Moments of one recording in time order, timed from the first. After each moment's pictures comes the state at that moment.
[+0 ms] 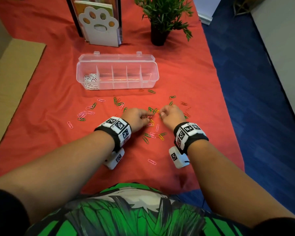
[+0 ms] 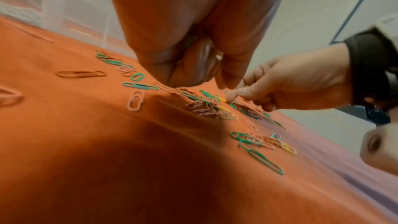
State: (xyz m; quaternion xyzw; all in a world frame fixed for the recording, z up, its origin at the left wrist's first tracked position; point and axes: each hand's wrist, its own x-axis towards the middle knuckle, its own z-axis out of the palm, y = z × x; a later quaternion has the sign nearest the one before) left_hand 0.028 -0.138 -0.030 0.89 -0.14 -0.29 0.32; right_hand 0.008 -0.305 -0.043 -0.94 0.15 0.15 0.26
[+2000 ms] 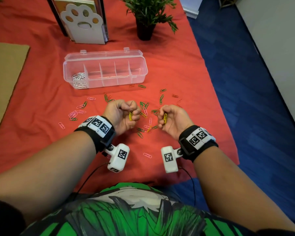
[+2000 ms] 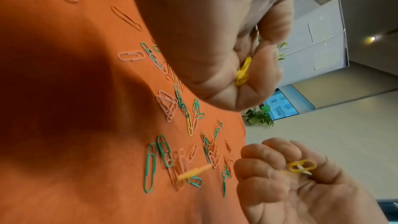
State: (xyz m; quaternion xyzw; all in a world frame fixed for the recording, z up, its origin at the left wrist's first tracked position) left_hand 0.017 -0.124 -0.003 0.39 0.07 -0.48 0.78; right_hand -0.042 -0.310 -0.006 -0.47 0.28 0.19 0.81
